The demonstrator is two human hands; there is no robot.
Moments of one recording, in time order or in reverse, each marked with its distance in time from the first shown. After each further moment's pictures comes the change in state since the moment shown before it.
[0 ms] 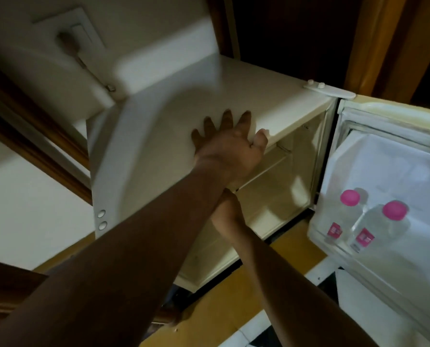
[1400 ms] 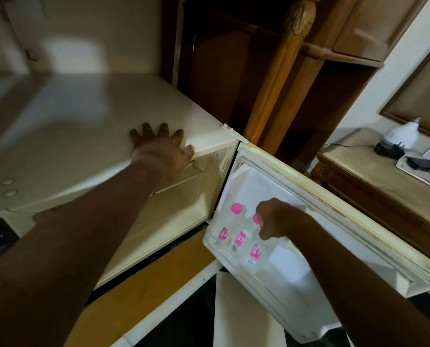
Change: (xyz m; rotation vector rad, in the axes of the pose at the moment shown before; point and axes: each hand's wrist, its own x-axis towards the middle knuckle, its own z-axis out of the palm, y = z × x) left_hand -0.015 0.006 -0.010 -0.009 0.031 -0.007; right_hand -0.129 -0.008 -0.288 -1.158 -0.324 0.350
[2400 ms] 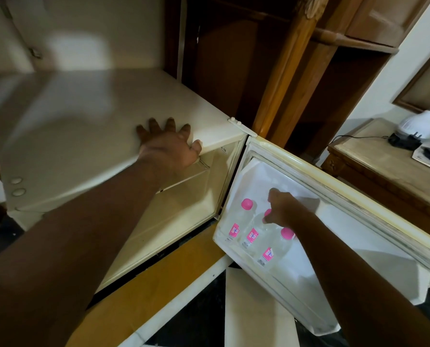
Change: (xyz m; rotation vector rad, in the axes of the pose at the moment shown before) left_hand 0.003 0.001 0.003 0.005 0.007 0.010; right_hand 0.031 0.010 0.022 0.258 0.214 0.129
